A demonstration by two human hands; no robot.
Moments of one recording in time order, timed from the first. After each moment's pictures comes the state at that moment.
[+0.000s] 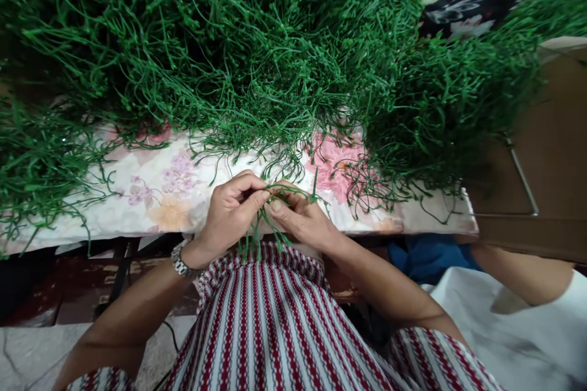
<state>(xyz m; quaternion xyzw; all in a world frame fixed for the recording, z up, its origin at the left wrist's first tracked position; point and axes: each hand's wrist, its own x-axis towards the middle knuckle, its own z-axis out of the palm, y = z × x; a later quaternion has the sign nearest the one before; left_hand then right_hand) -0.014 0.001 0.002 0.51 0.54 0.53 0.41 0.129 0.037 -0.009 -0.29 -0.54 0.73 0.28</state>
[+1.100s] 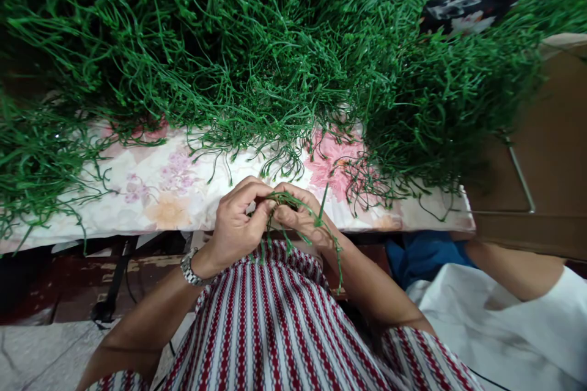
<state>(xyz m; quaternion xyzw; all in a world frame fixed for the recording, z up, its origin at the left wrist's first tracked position) -0.005 -0.013 -0.005 0.56 0.53 0.54 0.33 0.140 0.038 -0.010 -0.28 -0.49 0.79 0.25</state>
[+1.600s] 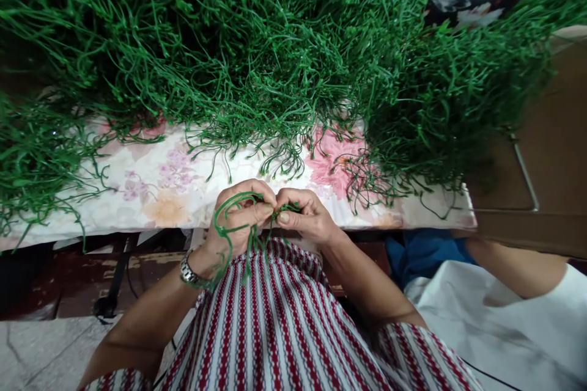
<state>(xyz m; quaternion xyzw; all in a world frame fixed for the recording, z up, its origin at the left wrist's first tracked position) 0.002 -0.012 -0.003 0.32 0.46 0.58 0.59 0.141 0.037 -0.019 -0.24 -0.47 0.81 0.26</state>
